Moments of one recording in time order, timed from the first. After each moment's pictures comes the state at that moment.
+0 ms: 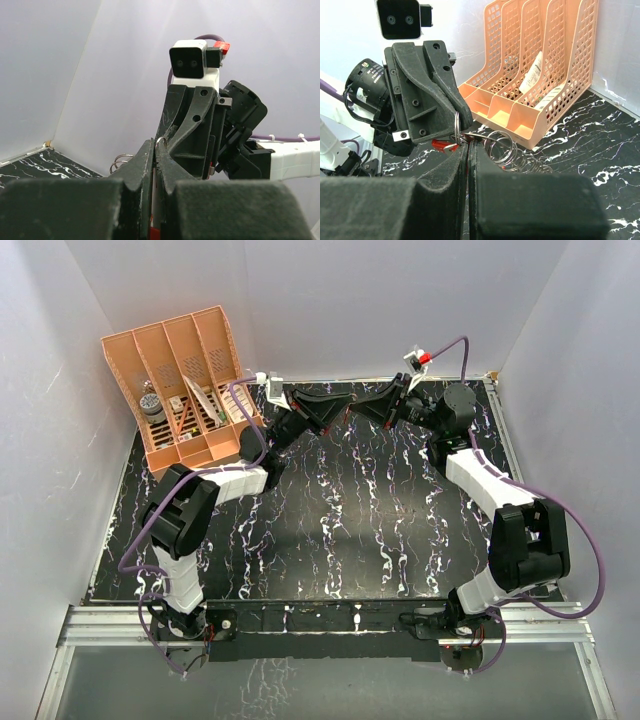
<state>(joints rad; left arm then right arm) -0.58 1.88 1.10 1.45 0.43 -0.80 0.20 1.53 1.08 0.75 -0.98 0.53</state>
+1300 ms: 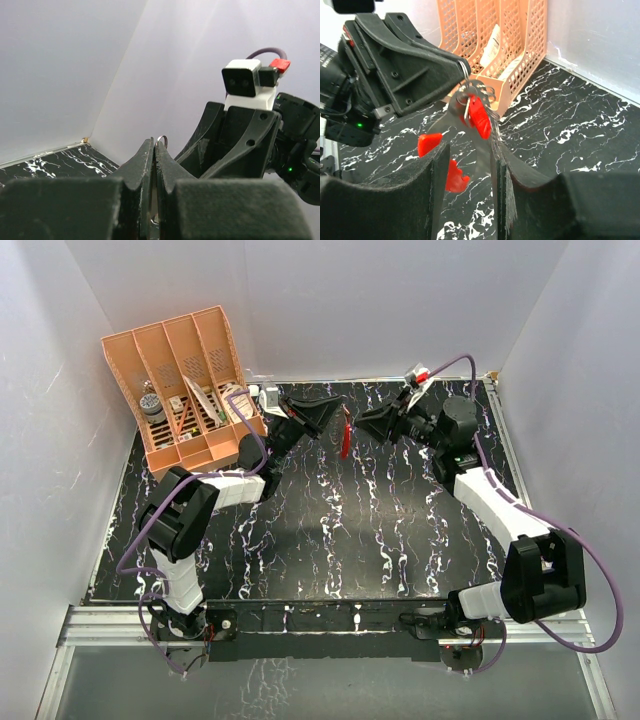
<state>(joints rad) -0.58 1.85 1.00 1.46 0.27 -0.69 0.21 1.36 0.97 0.46 -0.79 0.28</state>
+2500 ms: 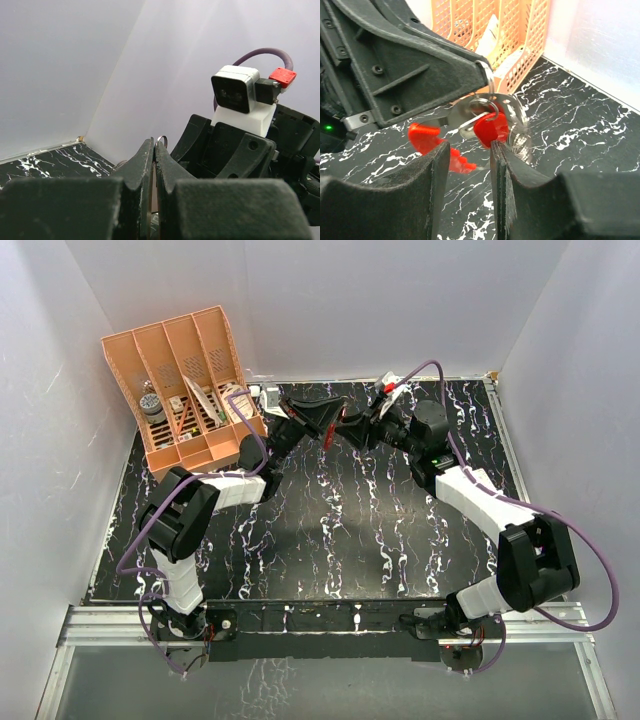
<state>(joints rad) -0.59 1.85 1.00 1.46 0.26 -0.71 0.36 1.43 0.96 0.47 -0.63 0.14</state>
